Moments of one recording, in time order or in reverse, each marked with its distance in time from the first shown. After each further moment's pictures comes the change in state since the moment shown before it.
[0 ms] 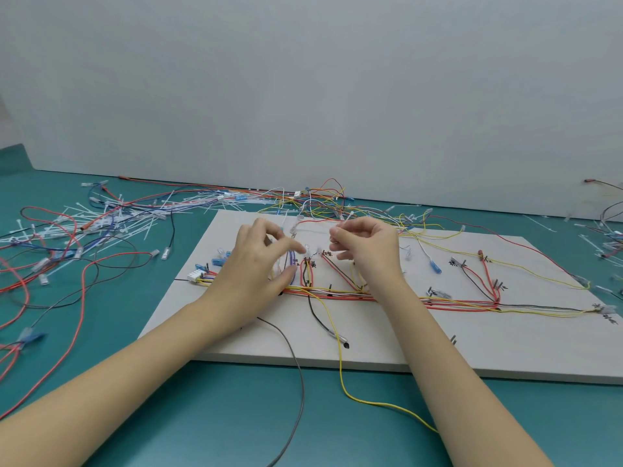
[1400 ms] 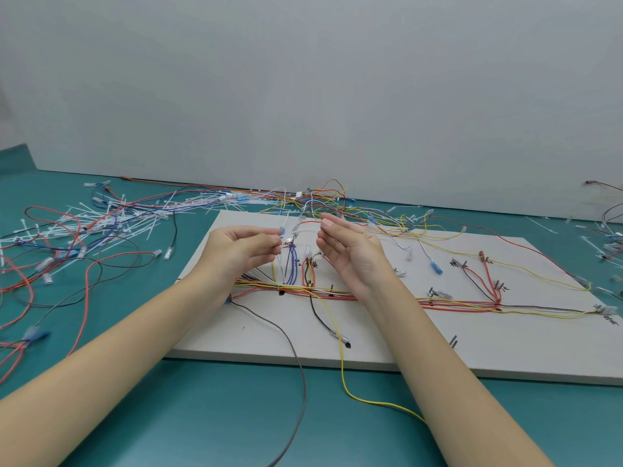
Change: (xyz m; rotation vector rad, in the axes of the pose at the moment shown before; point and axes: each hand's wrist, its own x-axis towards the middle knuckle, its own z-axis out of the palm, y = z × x) left_hand 0.017 -0.003 -0.024 -1.059 0.074 -0.804; right_hand -0.005 0.001 0.016 0.599 -0.205 0.253
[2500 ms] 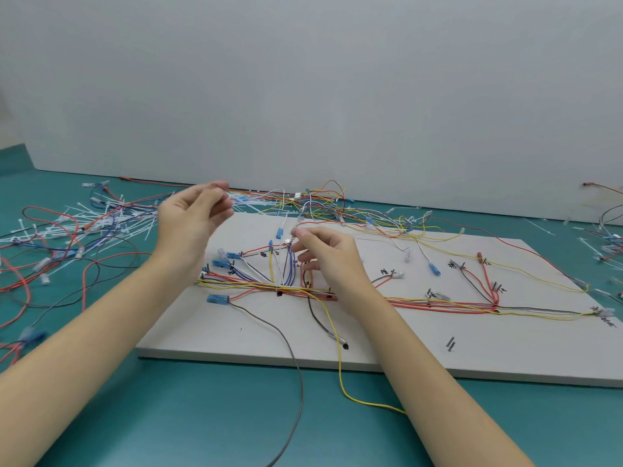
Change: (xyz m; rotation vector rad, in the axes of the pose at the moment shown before) left_hand 0.021 0.024 -0.027 -0.187 0.260 0.296; right_hand -0.006 0.018 0.015 -0.627 -0.030 -0.139
